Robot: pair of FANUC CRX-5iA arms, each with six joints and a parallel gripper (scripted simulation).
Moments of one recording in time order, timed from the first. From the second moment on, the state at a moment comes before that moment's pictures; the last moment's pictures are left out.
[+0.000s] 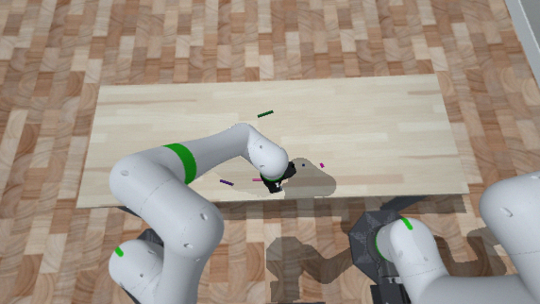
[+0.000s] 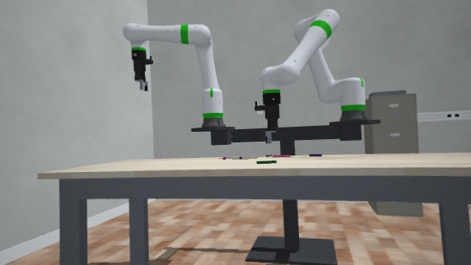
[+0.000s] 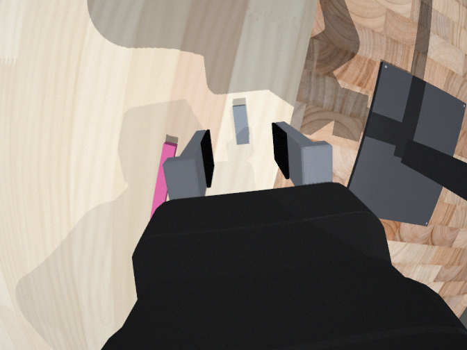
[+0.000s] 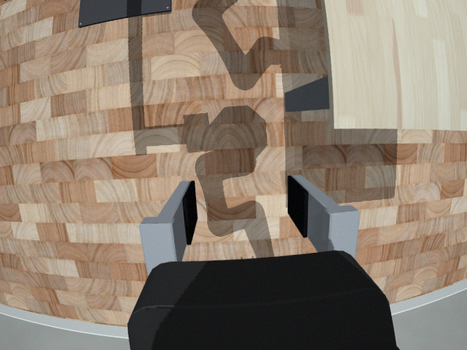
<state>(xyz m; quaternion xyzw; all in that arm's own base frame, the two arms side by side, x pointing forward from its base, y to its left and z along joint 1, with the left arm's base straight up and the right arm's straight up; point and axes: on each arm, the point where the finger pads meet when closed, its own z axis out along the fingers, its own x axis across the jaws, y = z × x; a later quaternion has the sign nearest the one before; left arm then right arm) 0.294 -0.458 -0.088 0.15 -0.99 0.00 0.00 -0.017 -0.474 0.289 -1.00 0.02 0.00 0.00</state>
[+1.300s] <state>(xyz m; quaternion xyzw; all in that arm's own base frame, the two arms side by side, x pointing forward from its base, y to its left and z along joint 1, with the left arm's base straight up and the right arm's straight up) 0.293 -0.458 -0.095 0.15 -0.99 0.00 0.00 -0.017 -0.474 0.289 -1.00 0.02 0.00 0.00</state>
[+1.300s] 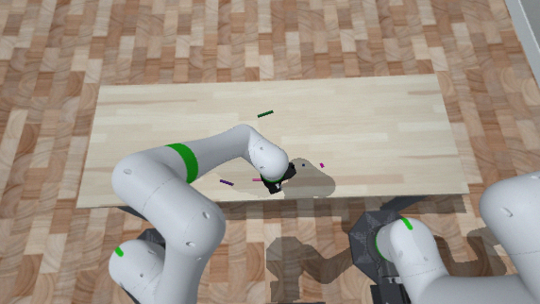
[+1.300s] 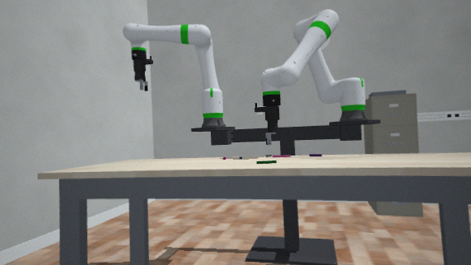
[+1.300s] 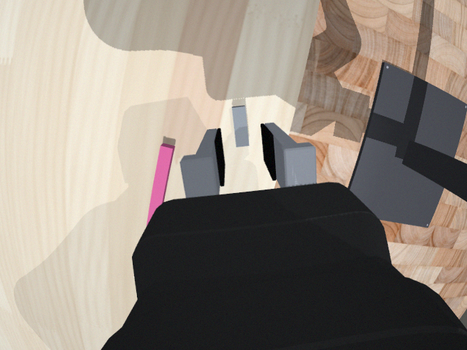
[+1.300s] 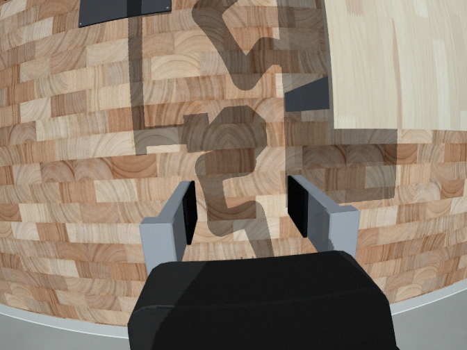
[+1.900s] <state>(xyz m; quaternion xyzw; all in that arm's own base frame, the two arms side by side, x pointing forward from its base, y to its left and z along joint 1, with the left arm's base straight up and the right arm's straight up) 0.293 -0.459 -0.119 0.15 -0.99 0.00 0.00 -0.017 -0.474 0.289 -1.00 0.02 0.00 0.00</state>
